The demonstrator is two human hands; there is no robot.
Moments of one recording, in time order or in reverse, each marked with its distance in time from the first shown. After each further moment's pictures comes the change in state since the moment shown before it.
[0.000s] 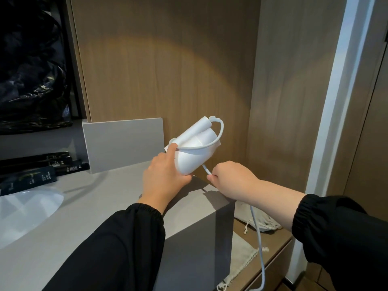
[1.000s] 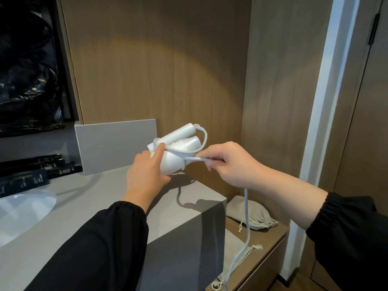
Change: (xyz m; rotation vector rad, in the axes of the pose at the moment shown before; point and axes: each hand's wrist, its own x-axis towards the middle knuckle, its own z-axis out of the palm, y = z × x) left_hand 0.009 -0.024 -0.005 0.241 -0.020 0.095; right_hand -0.040 -0.007 -0.055 0.382 0.150 -0.334
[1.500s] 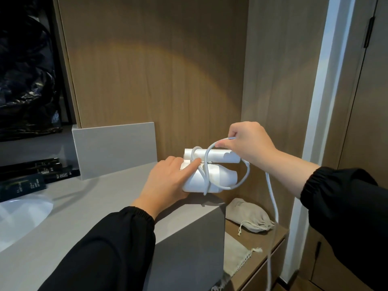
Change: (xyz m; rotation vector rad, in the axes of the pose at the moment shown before) left_hand 0.000 0.028 0.005 0.046 0.078 0.553; right_hand 0.034 0.038 -0.034 -0.354 0.361 0.222
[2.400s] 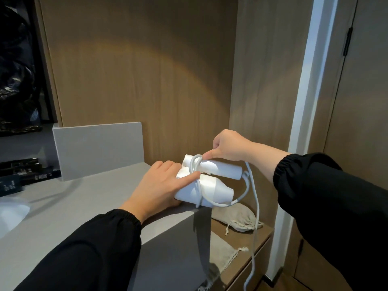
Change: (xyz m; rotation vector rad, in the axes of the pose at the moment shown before) left_hand 0.001 0.011 -0.001 -0.022 0.065 0.233; right_hand 0.023 0.020 0.012 -0.007 -0.449 0.044
